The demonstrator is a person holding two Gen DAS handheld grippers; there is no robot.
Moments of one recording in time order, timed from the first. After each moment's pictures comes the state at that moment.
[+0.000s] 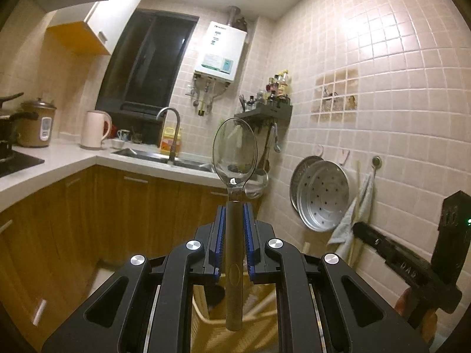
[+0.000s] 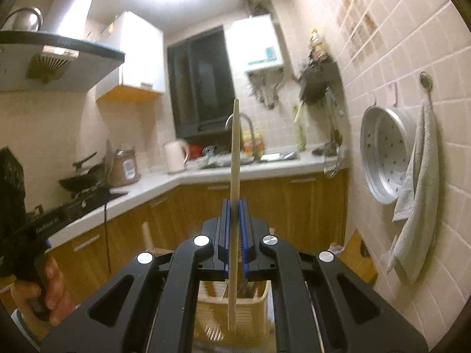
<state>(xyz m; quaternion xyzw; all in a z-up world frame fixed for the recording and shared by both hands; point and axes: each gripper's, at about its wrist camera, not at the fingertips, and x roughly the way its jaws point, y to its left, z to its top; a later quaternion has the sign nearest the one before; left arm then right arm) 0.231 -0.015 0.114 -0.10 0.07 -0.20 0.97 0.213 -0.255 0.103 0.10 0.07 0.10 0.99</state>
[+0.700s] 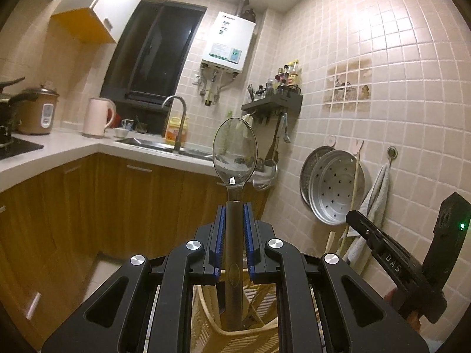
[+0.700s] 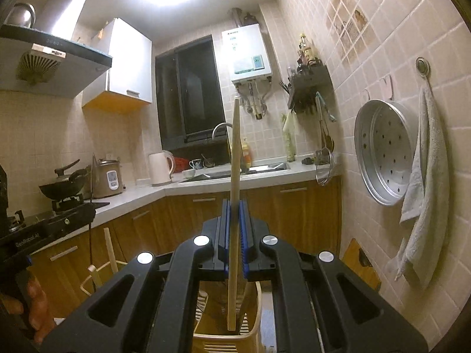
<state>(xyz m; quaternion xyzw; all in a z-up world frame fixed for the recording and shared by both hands) 0.261 -0.015 0.079 -0.10 0.09 -0.19 0.97 0.260 -0.249 0.063 0.09 0.04 0.07 0.99</state>
